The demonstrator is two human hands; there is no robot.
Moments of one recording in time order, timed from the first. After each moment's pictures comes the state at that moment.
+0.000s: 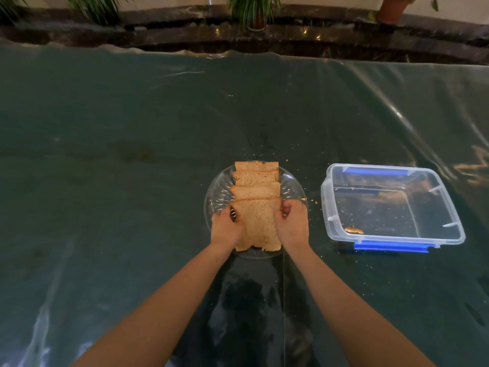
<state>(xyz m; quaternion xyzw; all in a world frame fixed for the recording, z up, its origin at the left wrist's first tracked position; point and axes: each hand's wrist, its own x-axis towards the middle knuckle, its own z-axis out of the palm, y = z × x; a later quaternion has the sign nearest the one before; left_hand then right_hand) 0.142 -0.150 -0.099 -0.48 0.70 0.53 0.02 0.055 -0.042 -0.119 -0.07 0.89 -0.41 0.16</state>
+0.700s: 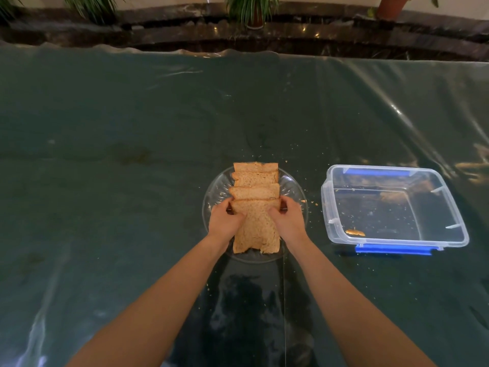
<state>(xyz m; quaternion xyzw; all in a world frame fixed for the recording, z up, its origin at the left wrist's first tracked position) 0.127 -0.168 -0.109 -0.46 0.67 0.59 -0.03 0.039 -0.052 -0.118 -0.05 0.84 -0.46 0.28</state>
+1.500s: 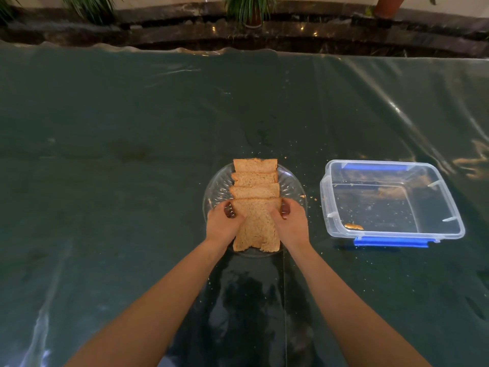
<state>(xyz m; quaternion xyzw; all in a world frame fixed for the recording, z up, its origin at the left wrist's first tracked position) 0.142 -0.160 -0.106 -0.47 0.69 0.55 -0.03 0.058 -0.039 -0.111 -0.06 0.88 -0.42 0.22</state>
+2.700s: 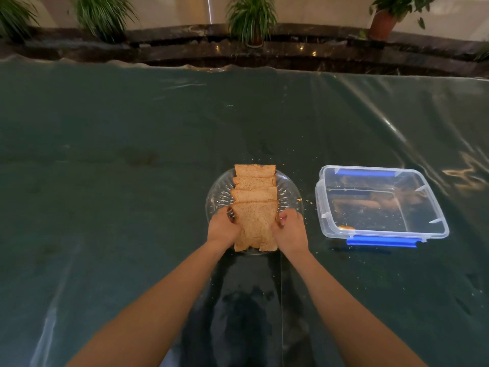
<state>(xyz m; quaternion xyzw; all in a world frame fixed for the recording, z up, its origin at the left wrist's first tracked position) 0.158 -0.150 -0.090 -0.45 0.75 0.49 0.03 0.075 -0.023 -0.108 -0.12 0.91 -0.34 0.20</state>
